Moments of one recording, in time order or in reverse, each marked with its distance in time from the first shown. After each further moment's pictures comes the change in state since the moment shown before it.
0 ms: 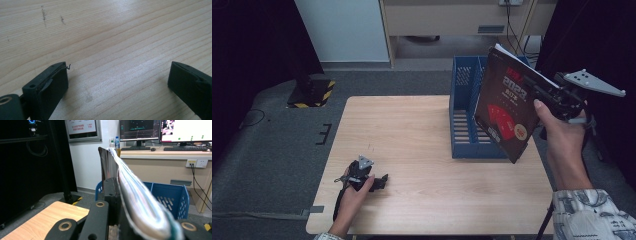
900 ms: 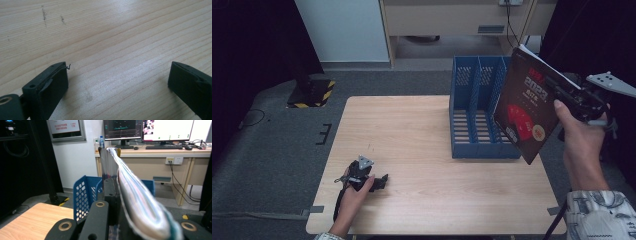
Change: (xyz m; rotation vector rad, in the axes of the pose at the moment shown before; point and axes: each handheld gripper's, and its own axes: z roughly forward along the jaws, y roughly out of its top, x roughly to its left) left arm 0.000 0.000 0.000 0.000 0.002 -0.002; right arm -0.037 -0.002 -0.021 0.006 -0.118 0.004
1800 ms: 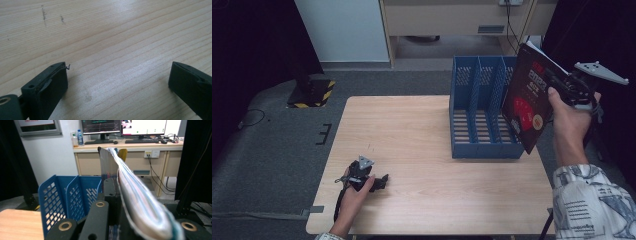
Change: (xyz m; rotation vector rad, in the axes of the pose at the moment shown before) left arm -0.001 0.000 0.000 0.002 0.004 -0.002; right arm -0.019 -0.003 0.050 0.040 -0.167 0.007
